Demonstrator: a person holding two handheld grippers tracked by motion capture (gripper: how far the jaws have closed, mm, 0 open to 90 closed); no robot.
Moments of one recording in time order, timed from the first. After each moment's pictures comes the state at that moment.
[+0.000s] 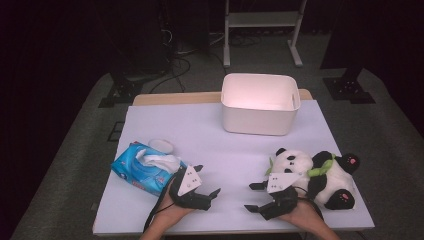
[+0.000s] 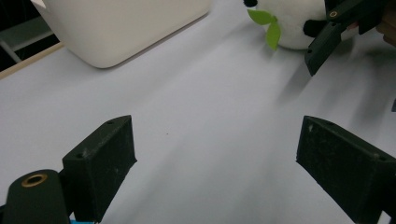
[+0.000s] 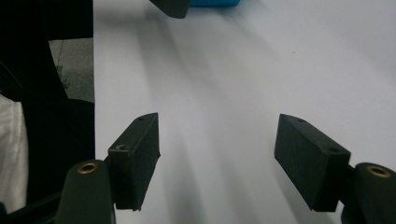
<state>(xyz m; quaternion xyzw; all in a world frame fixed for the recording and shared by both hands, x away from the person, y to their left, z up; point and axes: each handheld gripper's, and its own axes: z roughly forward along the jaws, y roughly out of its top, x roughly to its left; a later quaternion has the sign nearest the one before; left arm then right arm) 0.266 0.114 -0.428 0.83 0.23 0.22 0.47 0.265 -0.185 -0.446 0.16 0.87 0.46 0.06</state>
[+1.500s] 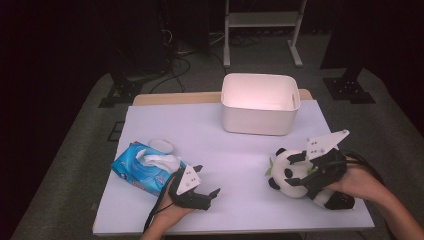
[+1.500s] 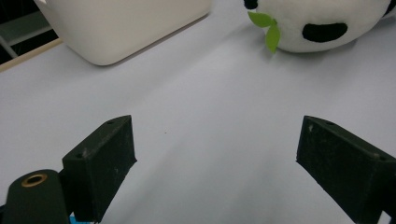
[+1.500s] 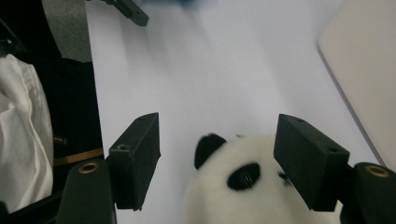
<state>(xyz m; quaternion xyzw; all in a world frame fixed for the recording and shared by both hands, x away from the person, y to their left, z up) 0.265 0.116 -0.426 0.82 0.24 0.21 0.47 0.288 -0.266 -0.320 0.15 0.92 0.36 0.09</state>
